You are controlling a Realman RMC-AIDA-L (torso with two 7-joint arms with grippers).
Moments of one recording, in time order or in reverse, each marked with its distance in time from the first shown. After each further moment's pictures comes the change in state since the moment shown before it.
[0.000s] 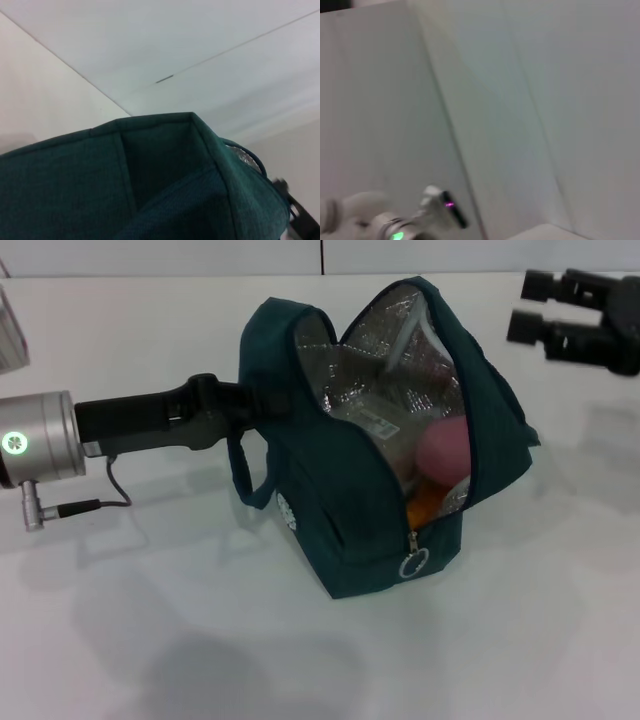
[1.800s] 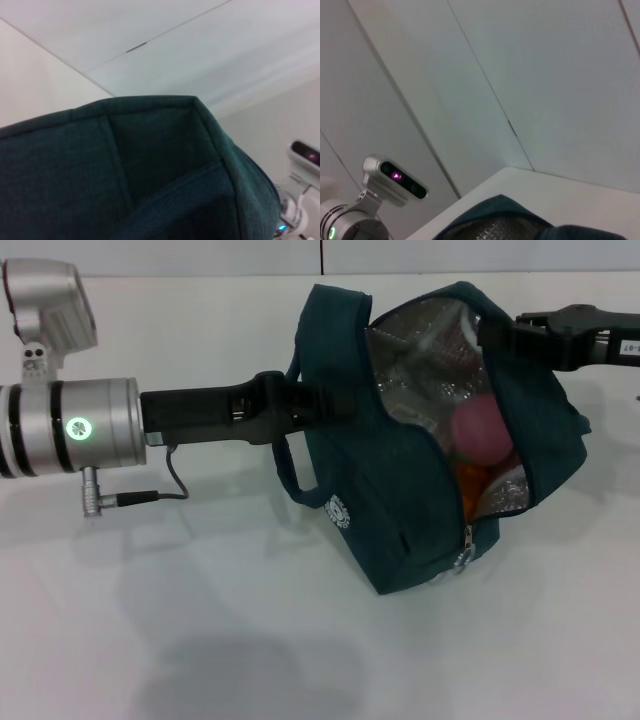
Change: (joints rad) left arm -0.079 -0.053 0.012 -0.002 0.030 0.008 0.008; right arm 0.081 0.031 -0.007 -0.010 -0.192 0.152 0.260
